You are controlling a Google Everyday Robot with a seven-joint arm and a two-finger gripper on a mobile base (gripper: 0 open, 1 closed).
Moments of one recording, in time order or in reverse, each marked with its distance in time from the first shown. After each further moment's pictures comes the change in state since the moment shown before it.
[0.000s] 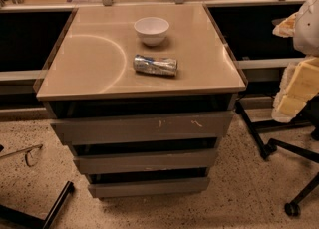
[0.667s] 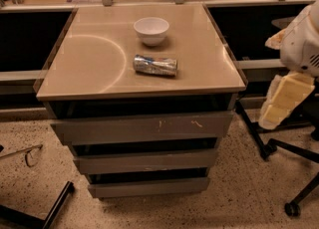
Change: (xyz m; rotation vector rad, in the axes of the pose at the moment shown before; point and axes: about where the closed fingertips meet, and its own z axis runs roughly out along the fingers) arm -0.001 -0.003 0.033 0.009 -0.021 0.019
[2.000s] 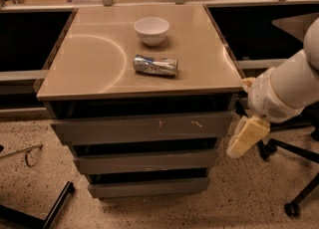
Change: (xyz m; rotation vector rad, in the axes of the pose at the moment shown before) arm -0.001 0.027 0.112 -0.044 -0.153 0.031
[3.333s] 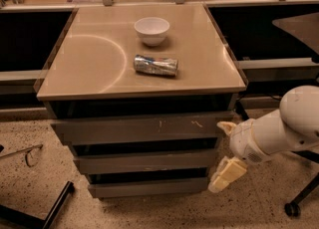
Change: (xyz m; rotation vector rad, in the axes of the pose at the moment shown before) arm 0.026 0.062 0.108 -0.155 -0.176 0.047
